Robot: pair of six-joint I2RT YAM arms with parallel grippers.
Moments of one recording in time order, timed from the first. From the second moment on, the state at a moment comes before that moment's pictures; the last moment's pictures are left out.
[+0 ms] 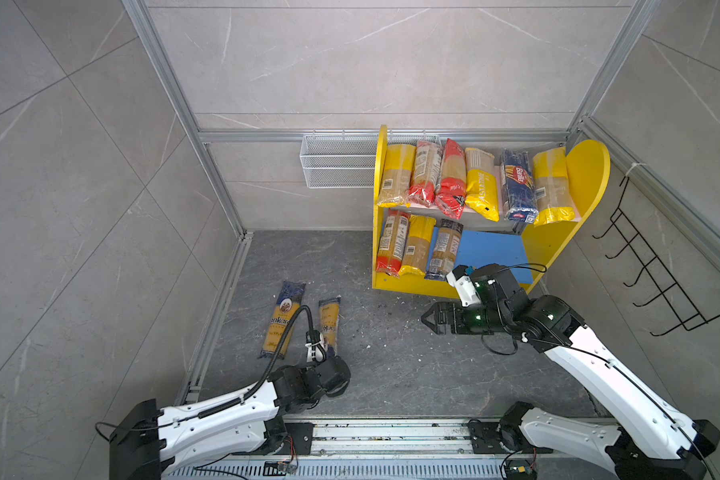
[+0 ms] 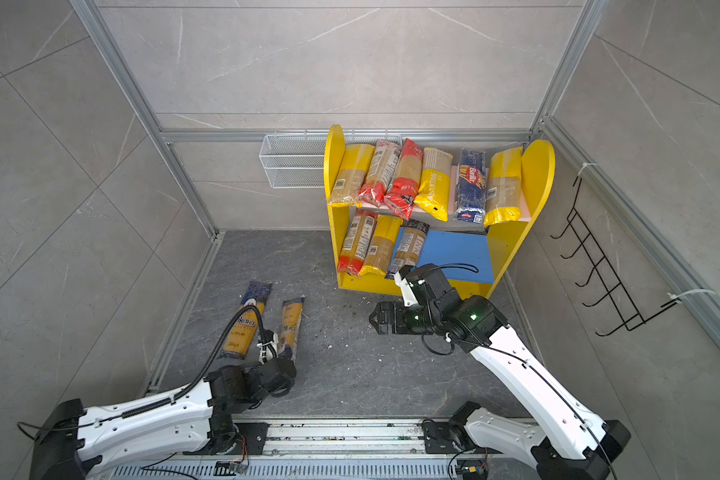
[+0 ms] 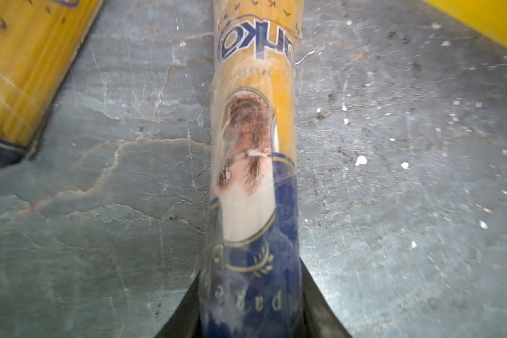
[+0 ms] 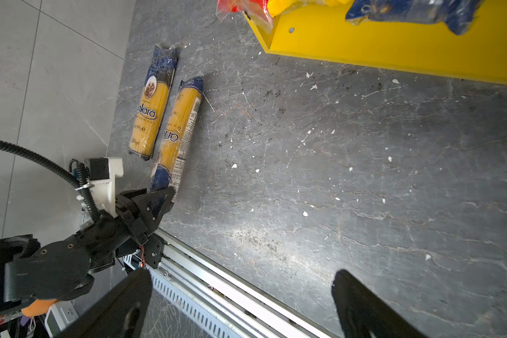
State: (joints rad) left arm -1.12 0.83 0.45 -0.68 -0.51 -1.12; right arm 0.64 1.10 1.27 -1.04 -0.19 0.56
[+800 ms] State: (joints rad) left arm -1.12 0.66 0.73 -0.87 -0.42 -0.80; right arm 0.63 1.03 1.28 -1.01 -0.12 0.59
